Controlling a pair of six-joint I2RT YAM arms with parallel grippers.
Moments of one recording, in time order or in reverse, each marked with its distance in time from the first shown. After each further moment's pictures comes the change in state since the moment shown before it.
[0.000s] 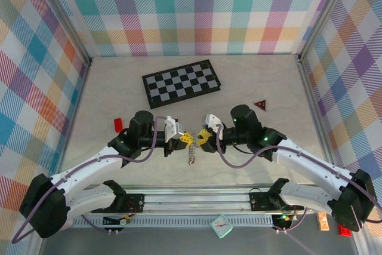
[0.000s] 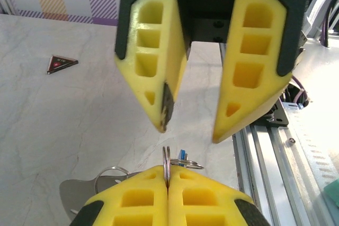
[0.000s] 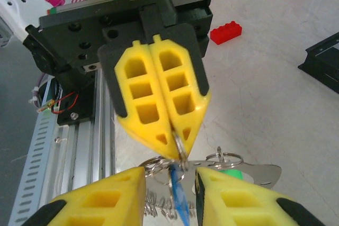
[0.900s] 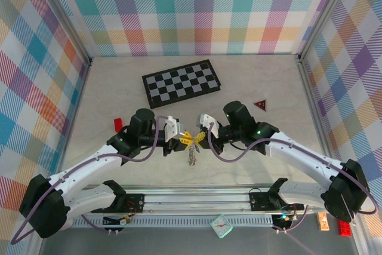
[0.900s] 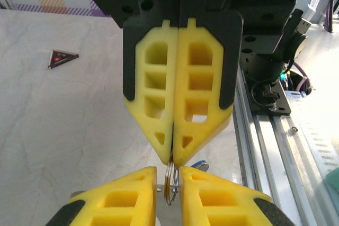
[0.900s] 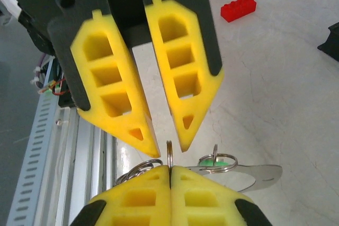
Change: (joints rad) left arm 0.000 0.003 0.070 -0.141 -0.018 0.090; right arm -0.006 0.108 0.090 -0.129 -0.031 -0.099
